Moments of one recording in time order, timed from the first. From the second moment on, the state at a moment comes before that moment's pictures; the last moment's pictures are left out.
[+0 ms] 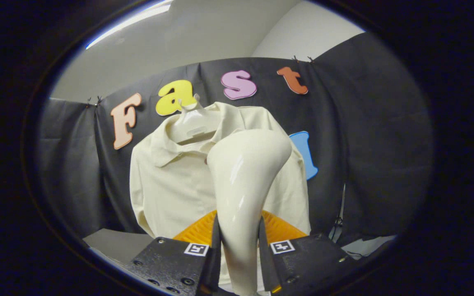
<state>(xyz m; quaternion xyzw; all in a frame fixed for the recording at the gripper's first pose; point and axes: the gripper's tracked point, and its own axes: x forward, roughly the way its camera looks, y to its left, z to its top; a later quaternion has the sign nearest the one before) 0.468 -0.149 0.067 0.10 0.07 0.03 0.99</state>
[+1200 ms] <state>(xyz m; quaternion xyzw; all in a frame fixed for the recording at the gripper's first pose) 0.534 -0.175 -0.015 0.16 0.11 0.04 0.98</state>
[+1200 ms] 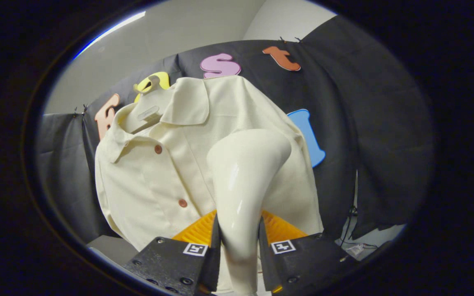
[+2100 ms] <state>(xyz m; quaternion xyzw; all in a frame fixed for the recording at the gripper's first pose) 0.495 -0.205 -0.123 0.16 0.20 0.04 0.97</state>
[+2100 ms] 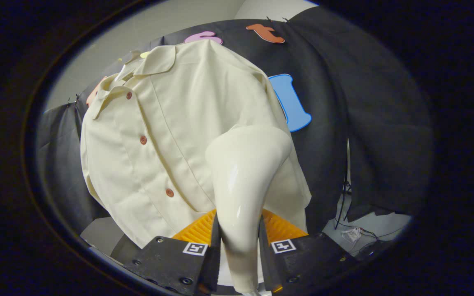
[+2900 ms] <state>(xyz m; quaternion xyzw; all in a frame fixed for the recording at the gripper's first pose) 0.458 -0.214 -0.236 0.22 0.22 0.08 0.95</state>
